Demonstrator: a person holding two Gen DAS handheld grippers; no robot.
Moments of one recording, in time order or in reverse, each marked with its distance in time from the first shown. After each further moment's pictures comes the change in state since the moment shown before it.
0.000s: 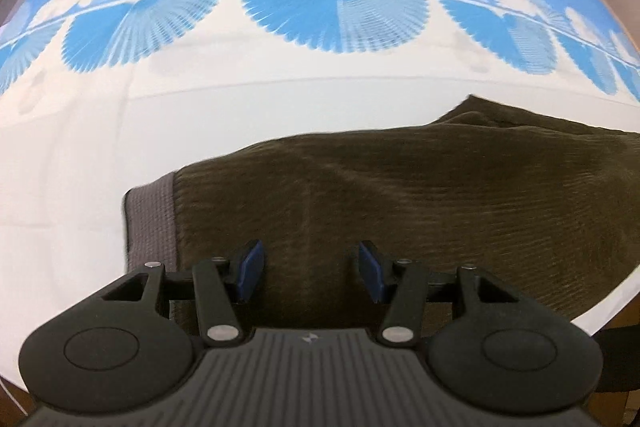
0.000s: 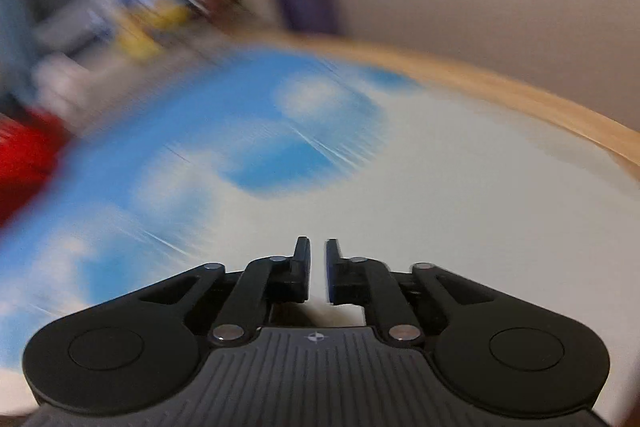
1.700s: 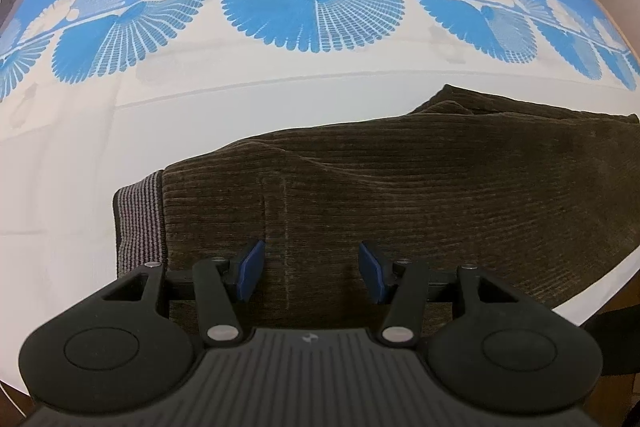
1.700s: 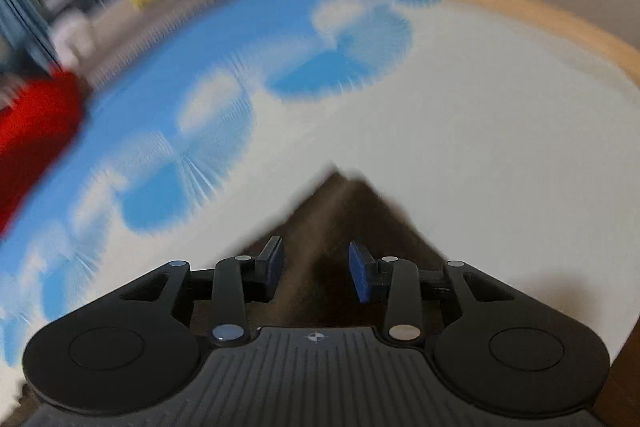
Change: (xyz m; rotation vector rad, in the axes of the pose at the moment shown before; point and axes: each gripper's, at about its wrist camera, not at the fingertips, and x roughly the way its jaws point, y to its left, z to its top) left arm -0.005 -0.005 -0.011 0.043 -0.014 -0.012; right arm -0.029 0.040 -0.033 0.030 0.245 0.069
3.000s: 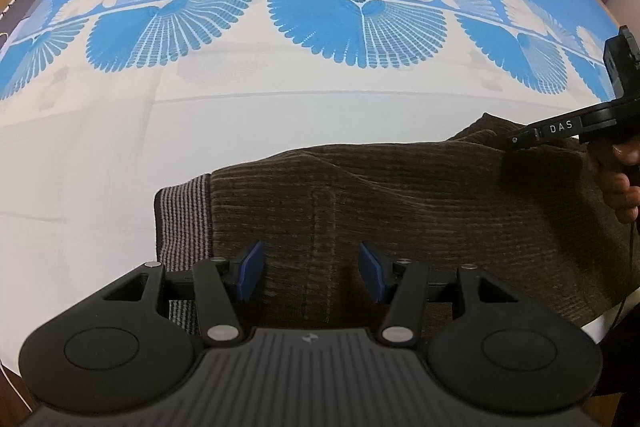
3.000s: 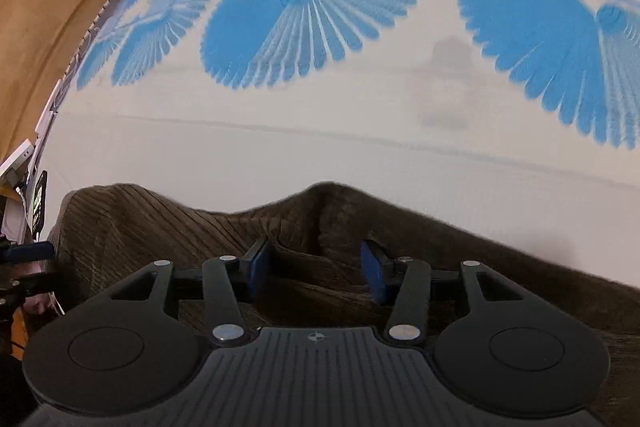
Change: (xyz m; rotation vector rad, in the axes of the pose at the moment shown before) left arm -0.004 0.031 0.006 -0.089 -0.019 0.039; right arm 0.065 0.472 -0.216 -0.740 0.599 0.521
